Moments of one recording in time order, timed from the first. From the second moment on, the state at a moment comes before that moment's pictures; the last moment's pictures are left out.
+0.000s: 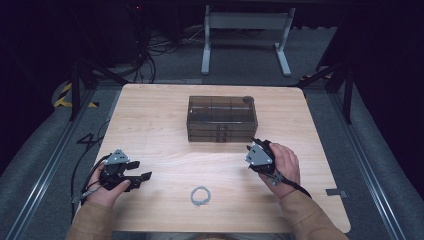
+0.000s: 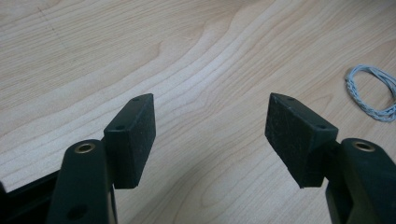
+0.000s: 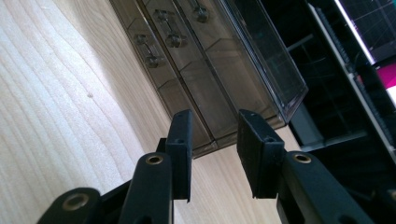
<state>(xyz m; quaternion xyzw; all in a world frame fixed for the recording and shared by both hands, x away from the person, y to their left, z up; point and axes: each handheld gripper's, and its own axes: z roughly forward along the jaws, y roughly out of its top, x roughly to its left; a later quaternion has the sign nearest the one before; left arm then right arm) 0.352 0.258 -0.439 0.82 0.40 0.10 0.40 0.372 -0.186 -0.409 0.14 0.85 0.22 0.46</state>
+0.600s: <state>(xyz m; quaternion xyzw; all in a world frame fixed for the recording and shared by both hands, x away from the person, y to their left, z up) 0.356 0.256 -0.439 0.82 0.40 0.09 0.40 0.371 -0.159 -0.418 0.08 0.84 0.18 0.50</state>
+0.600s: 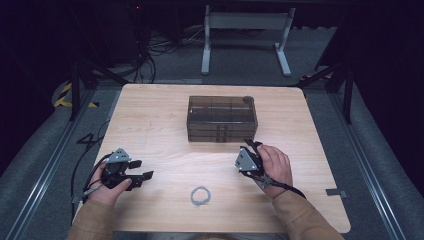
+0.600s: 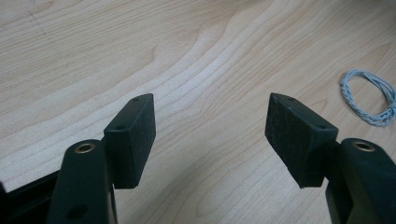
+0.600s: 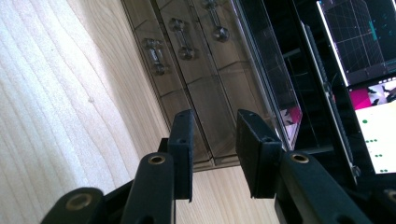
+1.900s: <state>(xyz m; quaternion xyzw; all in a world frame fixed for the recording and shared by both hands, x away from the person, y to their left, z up) 0.348 0.264 -0.440 0.81 0.41 0.10 0.40 0.383 -0.107 -0.442 0.00 0.84 0.12 0.53</state>
